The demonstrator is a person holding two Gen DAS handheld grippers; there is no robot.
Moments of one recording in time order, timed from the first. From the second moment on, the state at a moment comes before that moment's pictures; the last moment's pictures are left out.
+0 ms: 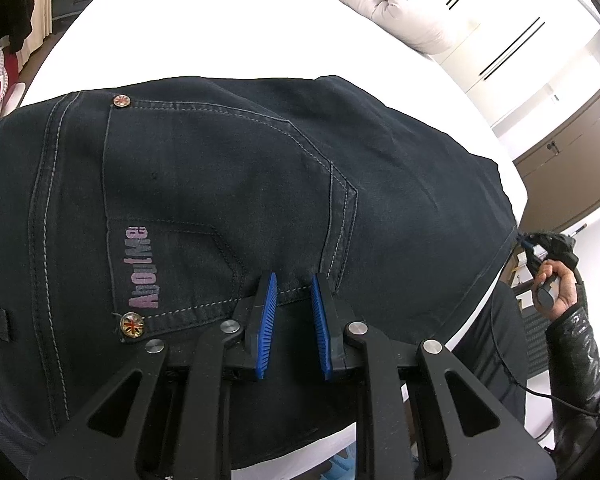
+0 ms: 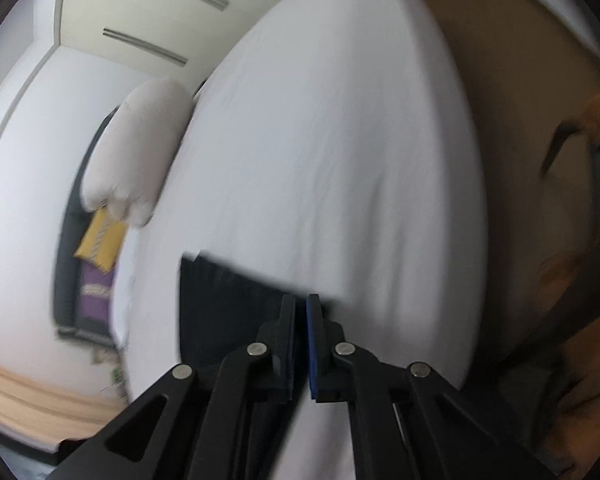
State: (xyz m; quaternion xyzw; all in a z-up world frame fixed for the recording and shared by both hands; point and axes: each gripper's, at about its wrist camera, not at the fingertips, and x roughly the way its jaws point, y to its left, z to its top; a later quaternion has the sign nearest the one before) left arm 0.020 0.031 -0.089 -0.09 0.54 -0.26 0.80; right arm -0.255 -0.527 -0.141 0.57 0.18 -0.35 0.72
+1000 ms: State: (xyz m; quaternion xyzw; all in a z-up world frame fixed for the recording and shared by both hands) left arm 0.003 0.046 -0.088 -0.09 0.52 -0.28 0.80; right arm -0.147 -0.414 -0.154 0.54 0.35 -0.07 0.76
